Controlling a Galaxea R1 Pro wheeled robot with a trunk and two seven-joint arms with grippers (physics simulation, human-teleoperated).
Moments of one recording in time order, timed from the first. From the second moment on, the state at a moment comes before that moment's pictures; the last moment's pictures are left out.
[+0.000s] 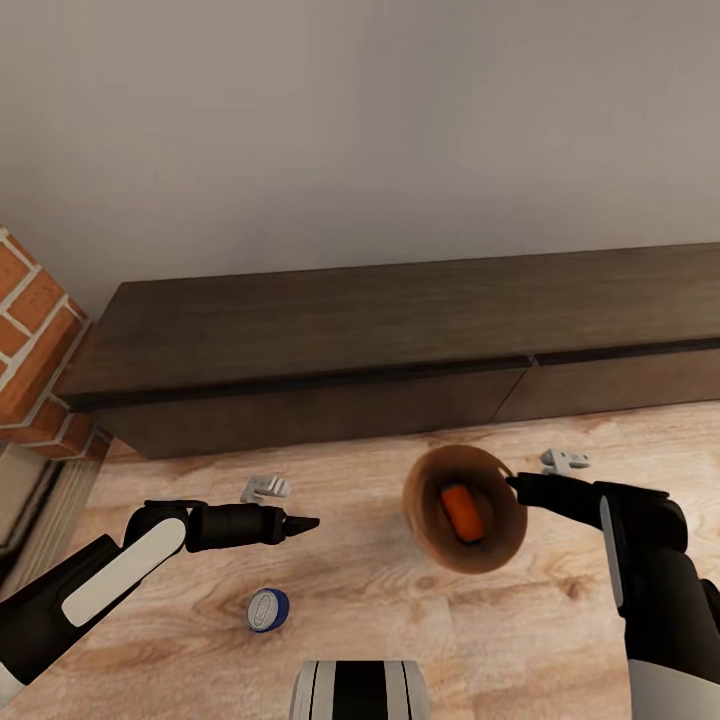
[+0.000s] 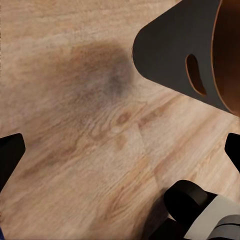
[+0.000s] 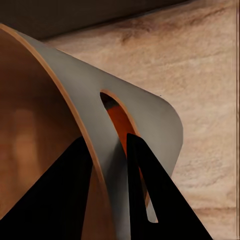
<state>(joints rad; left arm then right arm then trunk) -0.66 0.53 -0.76 -1.47 1.23 0.69 -0.02 -0.51 -0.06 -0.33 -1.56 0.26 1.04 0.65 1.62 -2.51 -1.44</state>
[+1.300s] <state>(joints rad) -0.66 0.52 -0.76 -1.44 1.21 0.67 -0.01 -0.51 -0.13 -0.33 -1.57 0.26 1.04 0.71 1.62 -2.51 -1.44</state>
